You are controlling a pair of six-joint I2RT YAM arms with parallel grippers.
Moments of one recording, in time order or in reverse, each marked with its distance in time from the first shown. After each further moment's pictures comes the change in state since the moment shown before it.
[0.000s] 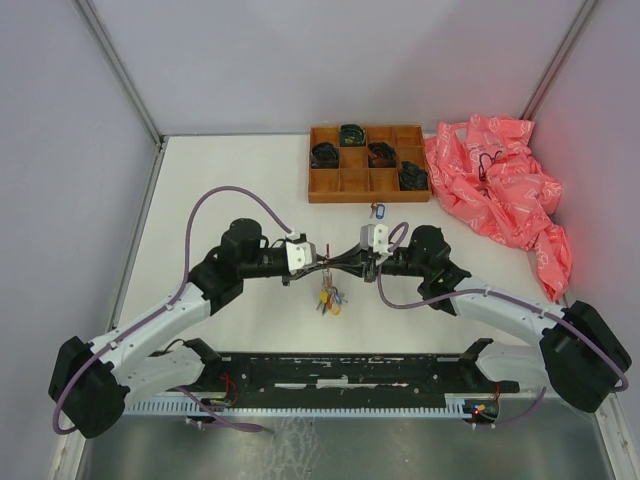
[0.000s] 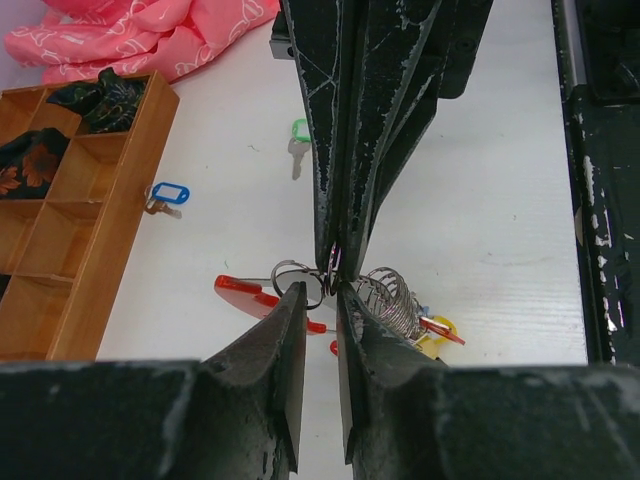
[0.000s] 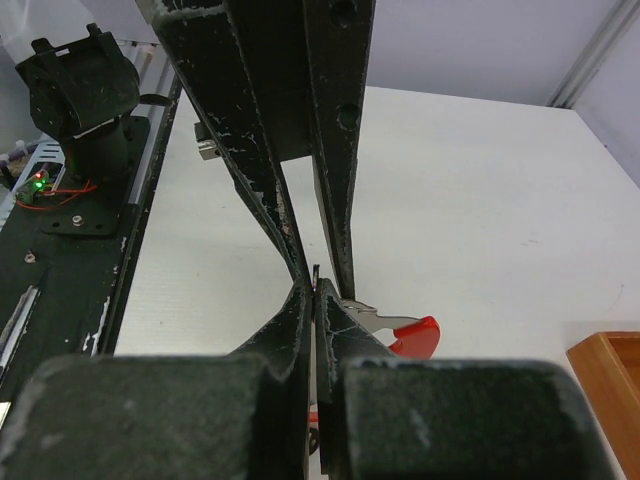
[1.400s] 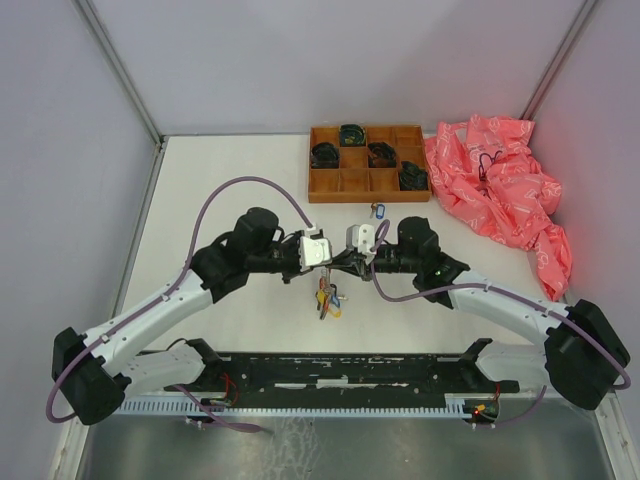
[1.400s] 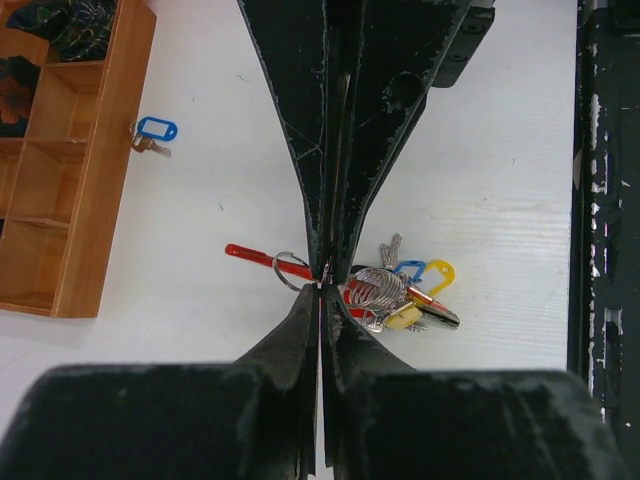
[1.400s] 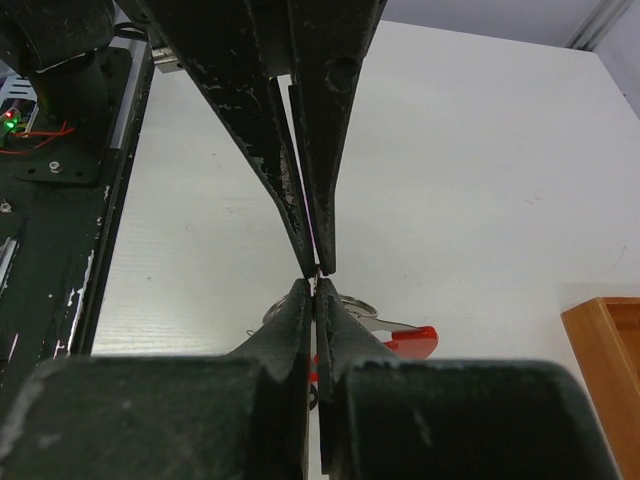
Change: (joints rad) left arm -0.093 0.063 0.231 -0.384 -0.180 0.084; right arm 0.023 0.013 0.107 -0.296 0.048 -0.157
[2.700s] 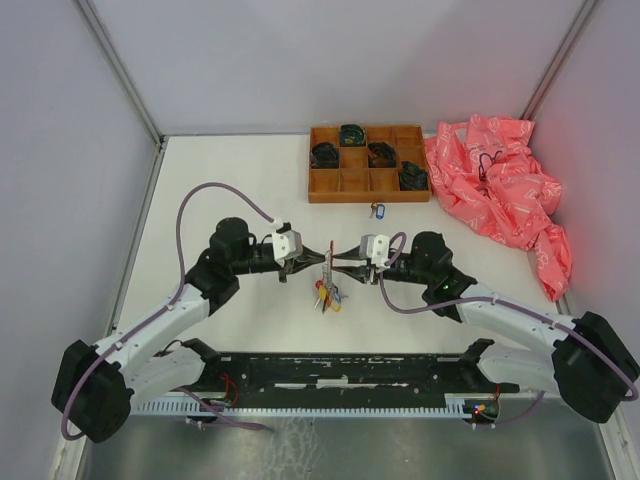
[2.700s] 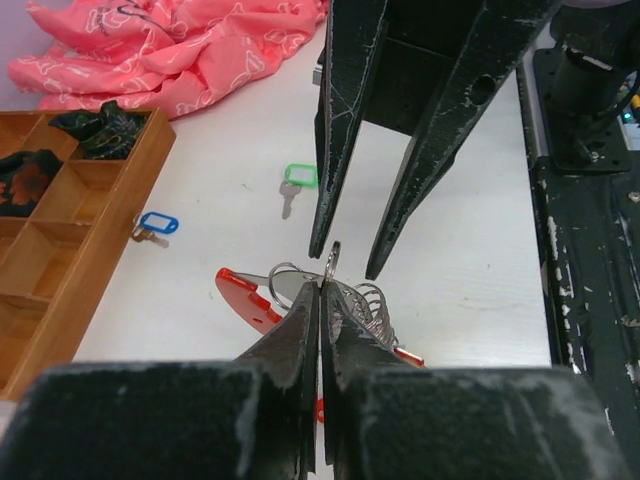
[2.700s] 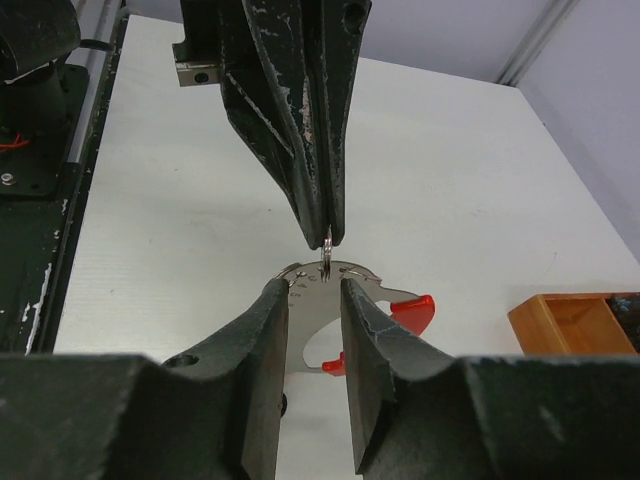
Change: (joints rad) left arm 0.193 -0.061 -0.332 0.664 0.359 -0.294; right arm 0.000 -0.080 -0.144 0.200 0.066 0.016
